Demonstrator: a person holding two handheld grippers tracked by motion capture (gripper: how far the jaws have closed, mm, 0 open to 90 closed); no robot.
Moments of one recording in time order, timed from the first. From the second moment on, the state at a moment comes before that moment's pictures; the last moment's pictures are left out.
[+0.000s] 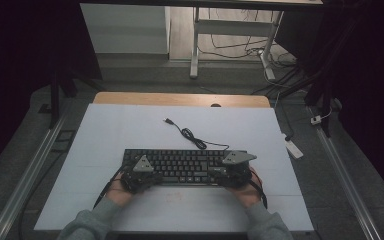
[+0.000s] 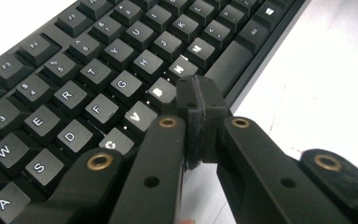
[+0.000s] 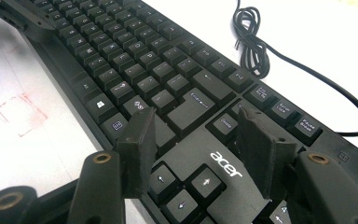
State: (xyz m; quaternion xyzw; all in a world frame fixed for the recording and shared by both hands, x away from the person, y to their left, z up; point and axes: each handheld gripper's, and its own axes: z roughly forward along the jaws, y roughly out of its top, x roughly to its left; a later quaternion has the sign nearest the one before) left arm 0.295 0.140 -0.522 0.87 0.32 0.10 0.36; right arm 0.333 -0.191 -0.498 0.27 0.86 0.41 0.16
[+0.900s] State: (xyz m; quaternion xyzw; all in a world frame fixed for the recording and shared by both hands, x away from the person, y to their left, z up) left arm 0.296 0.172 -0.501 0.82 0.38 0.11 0.42; right arm 0.331 -0.195 -0.495 0.27 0.85 0.42 0.16
